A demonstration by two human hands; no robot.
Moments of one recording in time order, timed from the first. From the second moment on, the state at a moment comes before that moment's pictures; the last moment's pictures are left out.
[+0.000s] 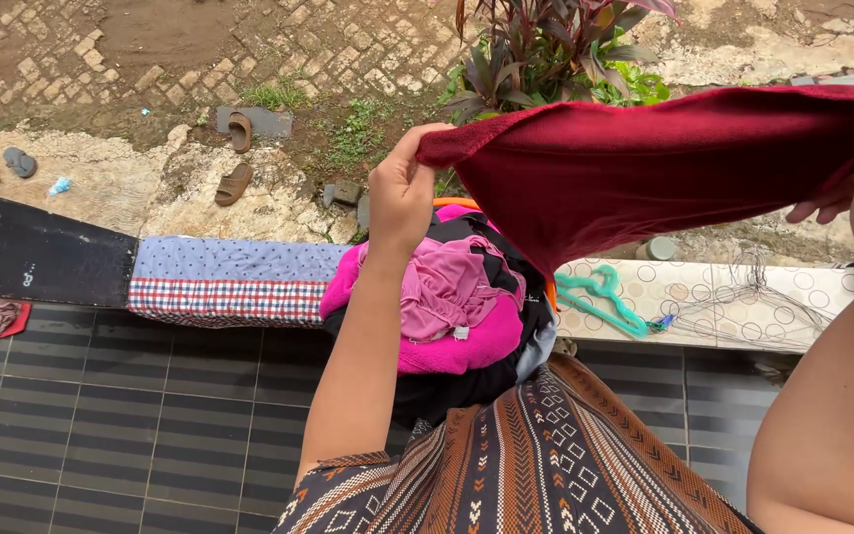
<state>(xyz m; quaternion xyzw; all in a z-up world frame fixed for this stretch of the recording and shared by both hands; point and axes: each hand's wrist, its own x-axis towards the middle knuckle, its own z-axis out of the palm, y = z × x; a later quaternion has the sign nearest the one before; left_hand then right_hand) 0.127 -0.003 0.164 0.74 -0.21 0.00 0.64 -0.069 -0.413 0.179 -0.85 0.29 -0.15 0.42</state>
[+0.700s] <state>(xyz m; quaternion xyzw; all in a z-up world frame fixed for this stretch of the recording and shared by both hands) 0.068 -0.160 0.097 0.67 -0.36 -0.23 0.61 -0.136 -0.405 0.099 -0.82 0.20 -0.03 0.54</state>
